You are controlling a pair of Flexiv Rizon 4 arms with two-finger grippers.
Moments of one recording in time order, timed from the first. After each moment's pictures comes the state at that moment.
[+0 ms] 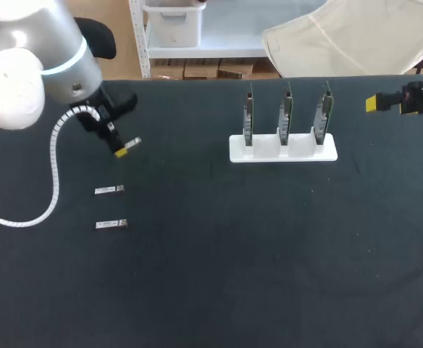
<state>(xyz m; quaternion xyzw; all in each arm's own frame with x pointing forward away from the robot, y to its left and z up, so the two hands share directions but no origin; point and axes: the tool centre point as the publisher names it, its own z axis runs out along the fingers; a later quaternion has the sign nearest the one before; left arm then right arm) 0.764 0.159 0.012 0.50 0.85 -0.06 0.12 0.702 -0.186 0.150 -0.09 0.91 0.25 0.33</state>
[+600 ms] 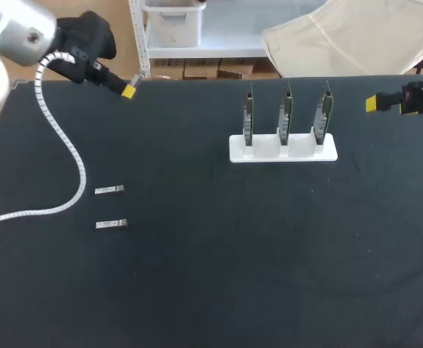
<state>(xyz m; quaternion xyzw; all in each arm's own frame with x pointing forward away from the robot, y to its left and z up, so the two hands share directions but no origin) 0.785 0.123 0.136 0.36 0.86 -0.21 0.28 0.702 -0.186 0.150 -0.09 0.91 0.25 0.33</state>
